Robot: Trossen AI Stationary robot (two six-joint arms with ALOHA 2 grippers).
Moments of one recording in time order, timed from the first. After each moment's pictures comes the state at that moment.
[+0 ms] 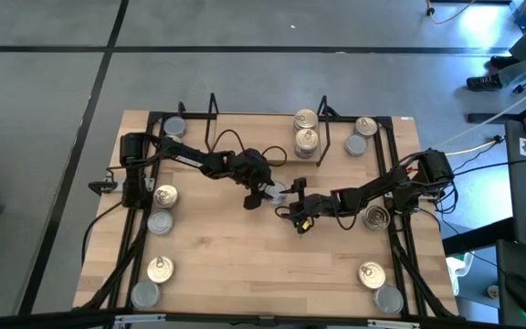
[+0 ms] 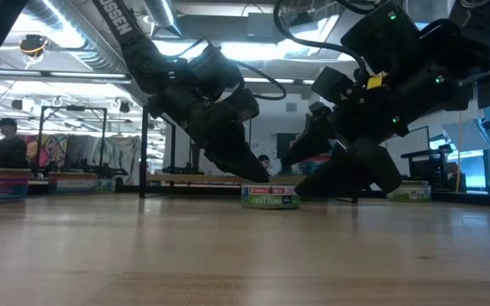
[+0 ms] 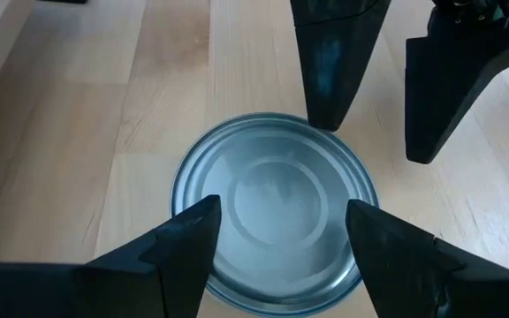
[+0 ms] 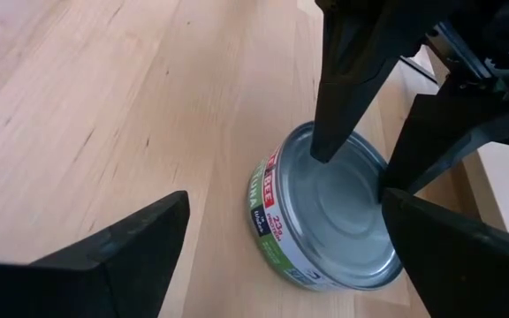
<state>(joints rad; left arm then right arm) 0.23 1.92 0.94 0.21 0.28 0.09 0.18 1.72 0.62 0.50 0.35 -0.38</state>
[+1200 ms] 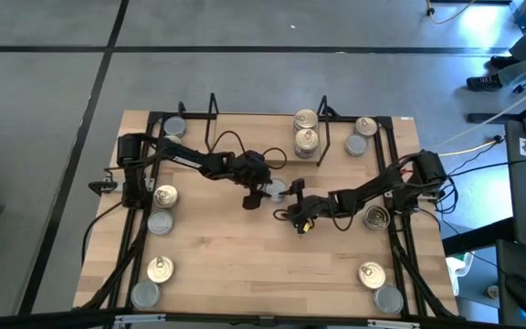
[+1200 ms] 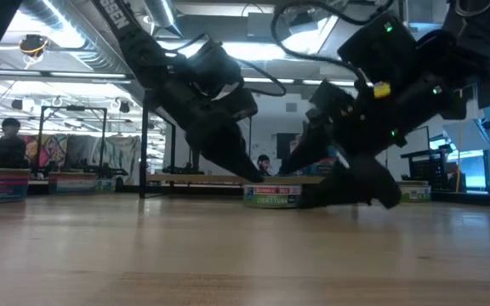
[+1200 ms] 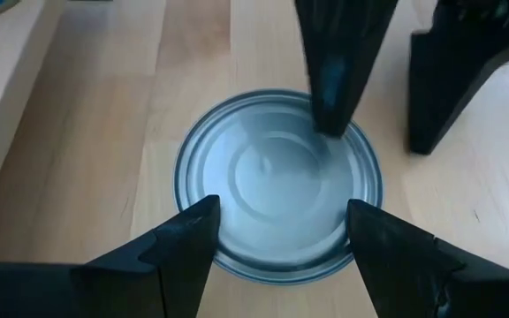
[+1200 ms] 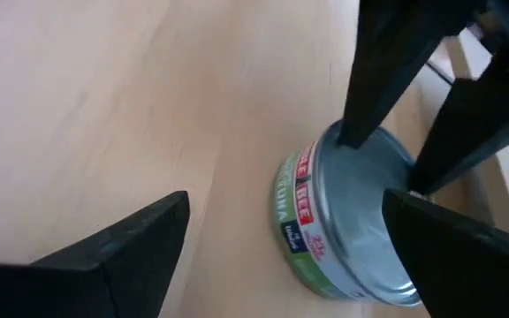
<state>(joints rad) 0.21 1.91 0.94 0.14 0.18 0.14 0.17 1.78 0.62 0.53 0.37 -0.46</state>
